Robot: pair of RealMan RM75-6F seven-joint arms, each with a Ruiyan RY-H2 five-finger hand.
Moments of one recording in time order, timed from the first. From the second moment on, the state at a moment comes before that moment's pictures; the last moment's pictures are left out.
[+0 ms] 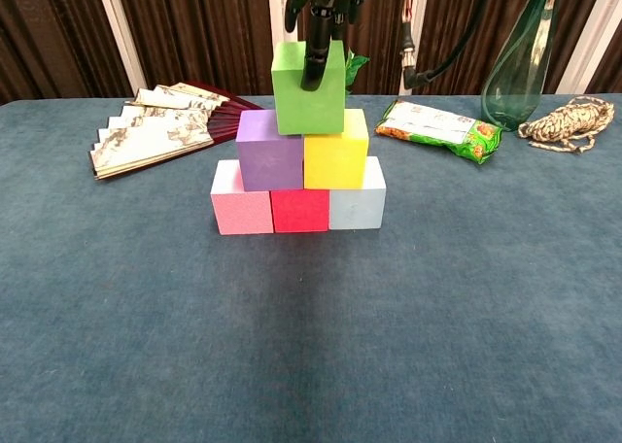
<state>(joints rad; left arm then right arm) -0.40 -1.05 -0.26 -2.04 0.94 1.34 0.26 1.61 -1.34 0.43 -1.68 0.44 1.10 -1.08</state>
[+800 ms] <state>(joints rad) -0.40 -1.05 -0.25 -2.03 0.94 1.34 0.26 1.58 -1.38 0.46 -1.67 0.40 1.12 -1.13</state>
